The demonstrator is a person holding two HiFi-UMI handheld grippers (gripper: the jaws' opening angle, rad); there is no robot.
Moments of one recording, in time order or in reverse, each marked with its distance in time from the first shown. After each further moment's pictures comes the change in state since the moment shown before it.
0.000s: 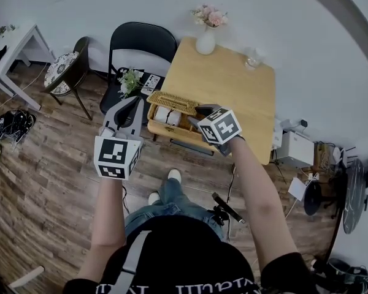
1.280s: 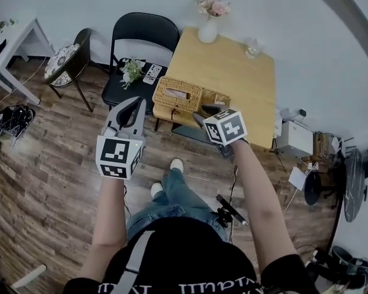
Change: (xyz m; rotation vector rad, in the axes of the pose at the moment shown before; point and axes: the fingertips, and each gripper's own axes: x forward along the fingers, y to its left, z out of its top) left arm -0.070 -0.007 -0.027 -0.039 0.012 -0.037; right arm -0.025 0.060 -0.027 0.136 -0.010 -0.105
